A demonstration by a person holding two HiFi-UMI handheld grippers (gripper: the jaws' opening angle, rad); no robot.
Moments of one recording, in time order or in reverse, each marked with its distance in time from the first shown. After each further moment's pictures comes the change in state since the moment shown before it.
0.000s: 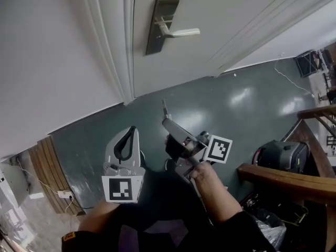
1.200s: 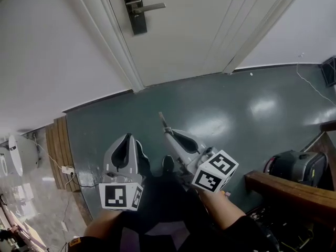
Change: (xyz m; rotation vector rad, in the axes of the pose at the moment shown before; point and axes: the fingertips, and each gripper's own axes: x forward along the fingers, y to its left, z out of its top) left arm -0.093 -0.208 -0.025 -0.004 0.012 0.235; right arm -0.236 0.033 -0.032 -0.613 0.147 -0.091
